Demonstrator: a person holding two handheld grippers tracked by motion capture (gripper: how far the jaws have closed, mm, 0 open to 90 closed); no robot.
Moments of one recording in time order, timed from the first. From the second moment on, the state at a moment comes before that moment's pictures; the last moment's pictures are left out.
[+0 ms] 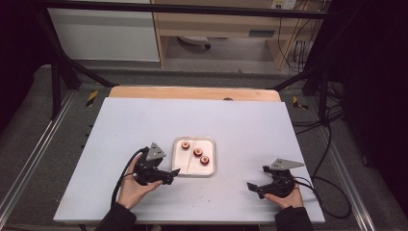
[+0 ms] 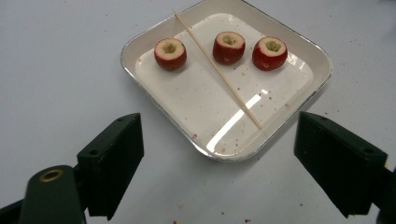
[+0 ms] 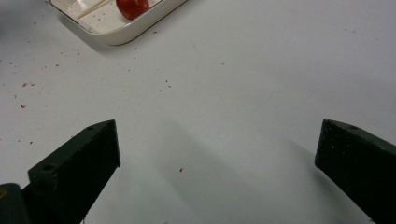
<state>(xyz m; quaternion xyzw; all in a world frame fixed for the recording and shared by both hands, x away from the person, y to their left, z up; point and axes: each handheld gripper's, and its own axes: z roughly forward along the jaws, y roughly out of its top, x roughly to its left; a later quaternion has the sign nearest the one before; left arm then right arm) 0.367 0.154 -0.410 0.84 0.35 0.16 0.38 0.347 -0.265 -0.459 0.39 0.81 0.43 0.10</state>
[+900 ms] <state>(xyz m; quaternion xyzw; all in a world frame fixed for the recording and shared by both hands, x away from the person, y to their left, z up) 0.392 0.097 -0.428 0.83 0.41 0.17 0.36 0.347 -0.265 -0.458 0.39 0.81 0.43 0.10</state>
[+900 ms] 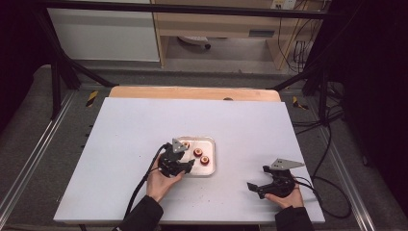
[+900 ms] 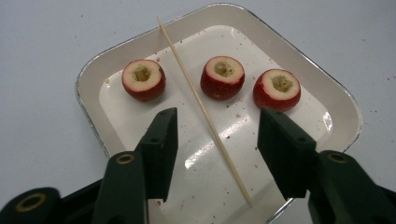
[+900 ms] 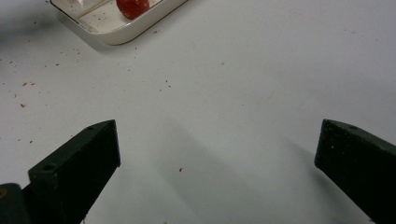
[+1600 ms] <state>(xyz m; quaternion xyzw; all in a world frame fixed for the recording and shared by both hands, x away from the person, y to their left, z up) 0.395 0.079 -0.446 0.81 0.44 0.19 0.35 0.347 -0.264 -0.459 0.39 0.81 0.43 0.10</state>
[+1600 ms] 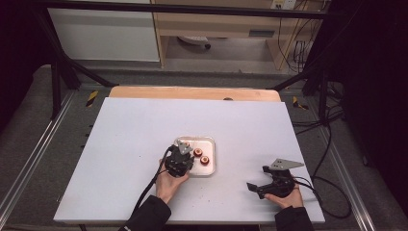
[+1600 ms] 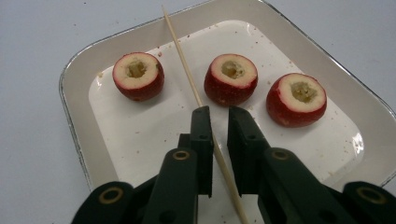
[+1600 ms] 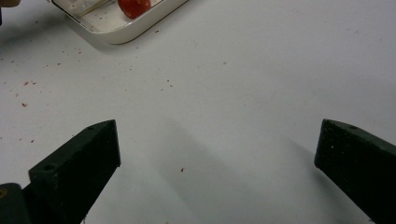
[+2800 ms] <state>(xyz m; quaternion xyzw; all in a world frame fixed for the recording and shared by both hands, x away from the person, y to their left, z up) 0.383 0.110 -0.423 0.80 0.42 0.19 0.38 0.347 -0.259 -0.456 0.38 0.81 0.43 0.11</state>
